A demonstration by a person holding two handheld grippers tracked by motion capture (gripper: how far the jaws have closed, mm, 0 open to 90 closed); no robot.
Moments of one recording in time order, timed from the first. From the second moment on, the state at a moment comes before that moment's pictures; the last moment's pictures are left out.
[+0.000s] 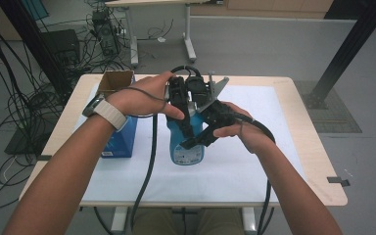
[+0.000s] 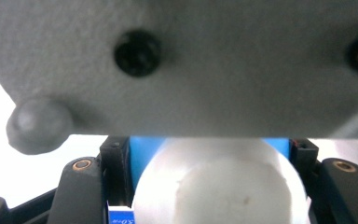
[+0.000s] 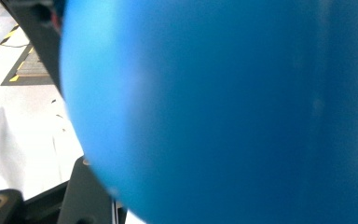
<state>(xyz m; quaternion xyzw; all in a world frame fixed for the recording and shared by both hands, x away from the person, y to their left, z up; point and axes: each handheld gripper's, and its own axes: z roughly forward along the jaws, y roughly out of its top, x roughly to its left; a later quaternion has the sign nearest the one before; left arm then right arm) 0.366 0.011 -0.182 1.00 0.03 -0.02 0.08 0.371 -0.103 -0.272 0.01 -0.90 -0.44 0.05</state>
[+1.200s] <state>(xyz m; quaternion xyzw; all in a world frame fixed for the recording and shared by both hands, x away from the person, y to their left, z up) 0.365 0.015 -0.182 0.99 0.04 -0.03 0.09 0.370 -0.102 -0.270 0.02 -0.90 -0.44 0.05</state>
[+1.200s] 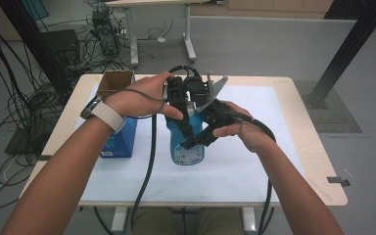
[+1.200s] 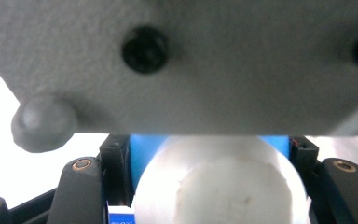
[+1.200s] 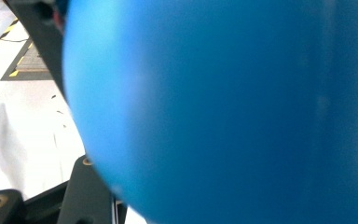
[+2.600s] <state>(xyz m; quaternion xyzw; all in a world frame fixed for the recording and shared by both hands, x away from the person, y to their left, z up) 0.362 0.016 -0.180 0.99 0.04 -0.02 0.10 0.368 -0.102 -0.267 0.03 -0.90 -0.43 0.05</state>
